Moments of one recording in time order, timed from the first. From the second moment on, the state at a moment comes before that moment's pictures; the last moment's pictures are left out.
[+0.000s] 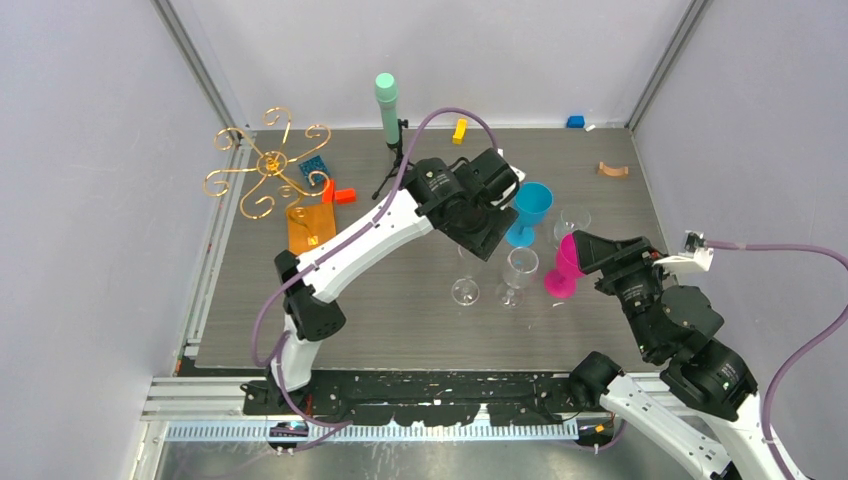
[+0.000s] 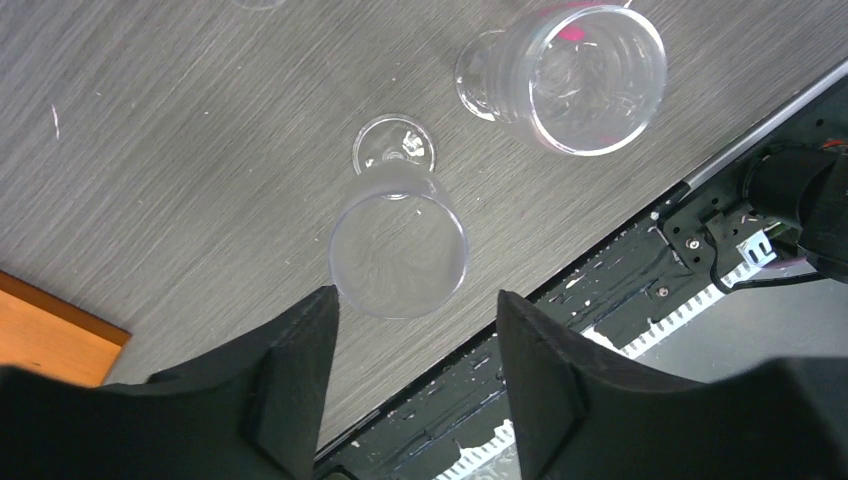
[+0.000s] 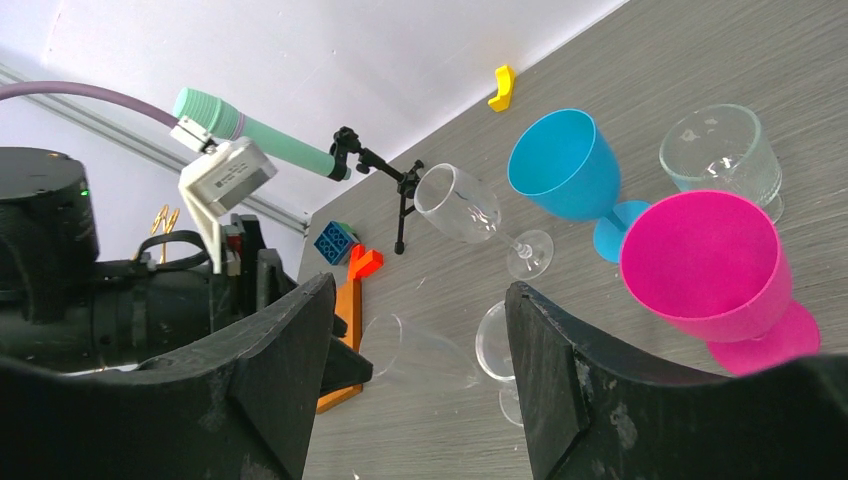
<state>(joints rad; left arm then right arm) -1.04 2.02 2.34 -1.36 -0.09 -0.30 0.70 0.33 0.90 -0.64 0.59 0.82</state>
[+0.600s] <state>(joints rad) -1.04 1.46 1.91 -1.17 -0.36 -0.47 0.70 0.31 1.03 -0.79 0.70 0.73</state>
